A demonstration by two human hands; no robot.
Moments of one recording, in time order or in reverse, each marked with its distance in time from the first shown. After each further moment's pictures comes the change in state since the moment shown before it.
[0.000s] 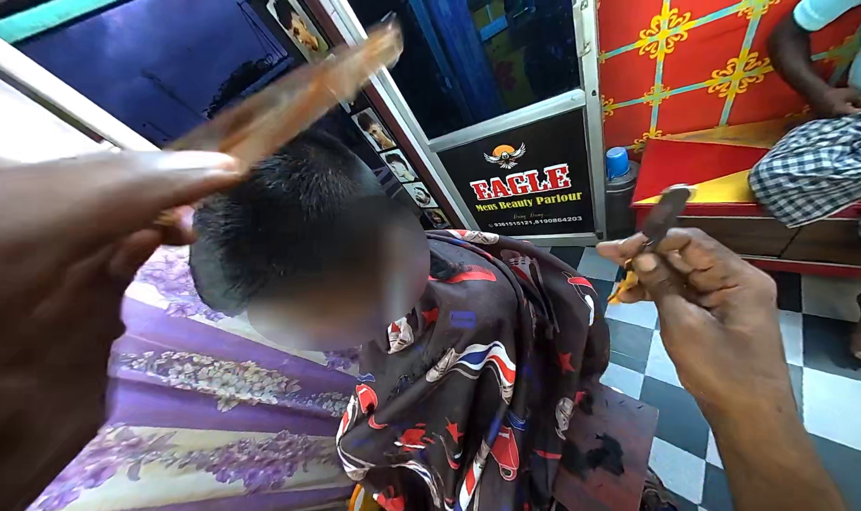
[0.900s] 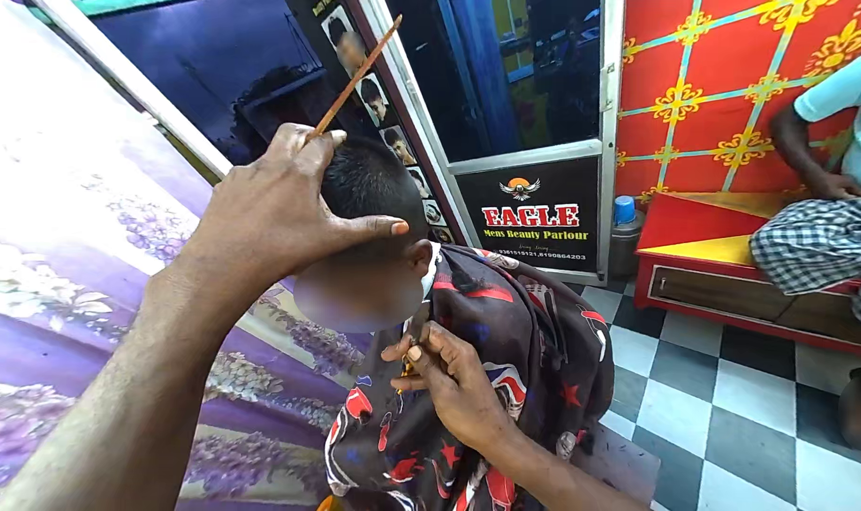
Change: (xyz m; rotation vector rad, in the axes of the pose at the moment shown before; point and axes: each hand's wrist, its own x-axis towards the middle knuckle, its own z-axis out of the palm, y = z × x) left_hand 0.036 -0.101 0.054 0.291 -0.234 -0.380; right_hand -0.054 -0.025 0.192 0.645 -0.621 0.292
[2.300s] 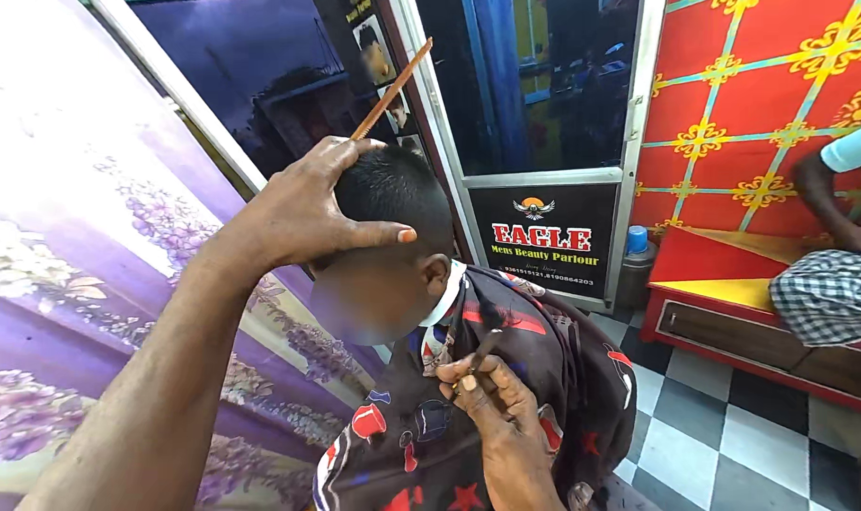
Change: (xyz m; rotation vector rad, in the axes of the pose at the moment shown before) left_hand 0.036 -0.061 0.035 -0.383 -0.019 0.119; right_hand -0.003 0.013 -0.004 0.206 0.307 -0.096
